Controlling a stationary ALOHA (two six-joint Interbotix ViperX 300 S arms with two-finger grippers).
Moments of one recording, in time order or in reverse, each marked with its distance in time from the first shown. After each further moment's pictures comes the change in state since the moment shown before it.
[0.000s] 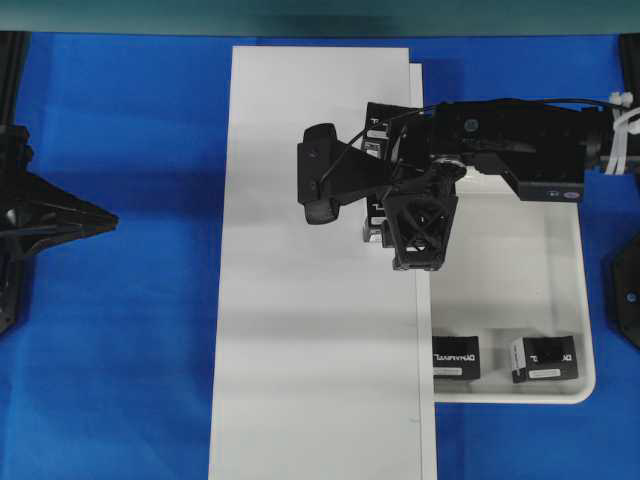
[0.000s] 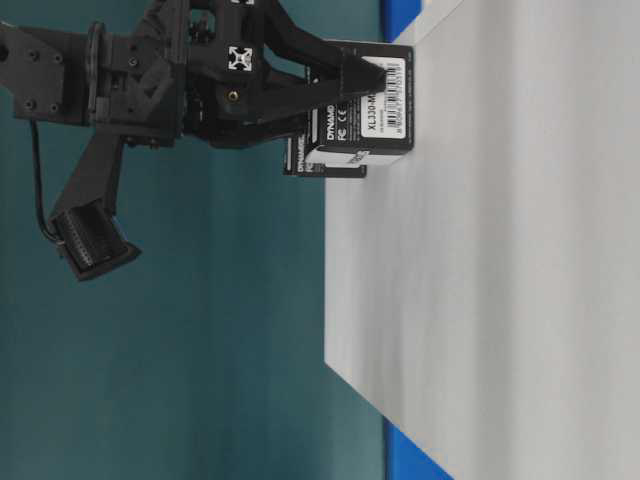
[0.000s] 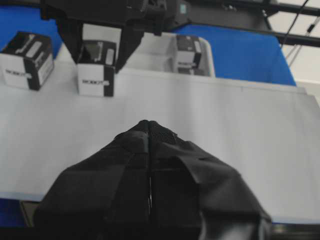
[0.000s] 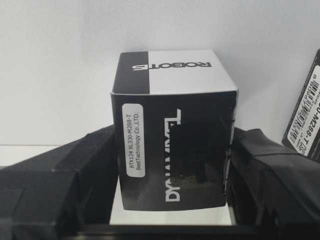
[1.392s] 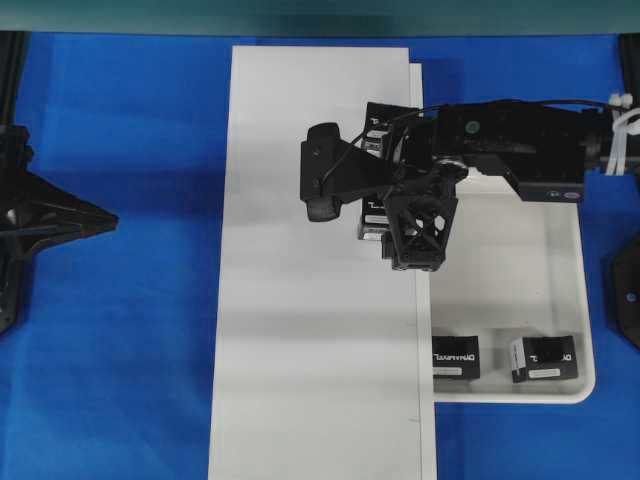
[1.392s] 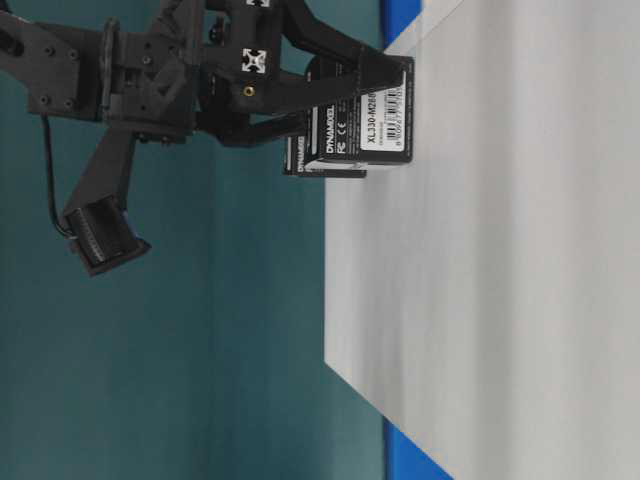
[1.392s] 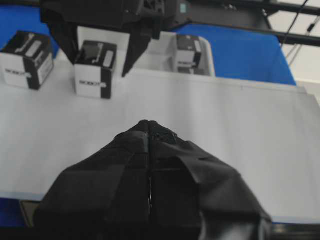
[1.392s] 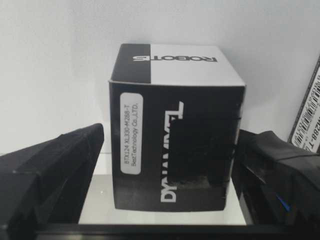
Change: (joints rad) left arm 0.000 0.002 0.002 -0.002 0.000 -0.002; right arm -0.009 -0.011 0.028 0.005 -0.038 0.014
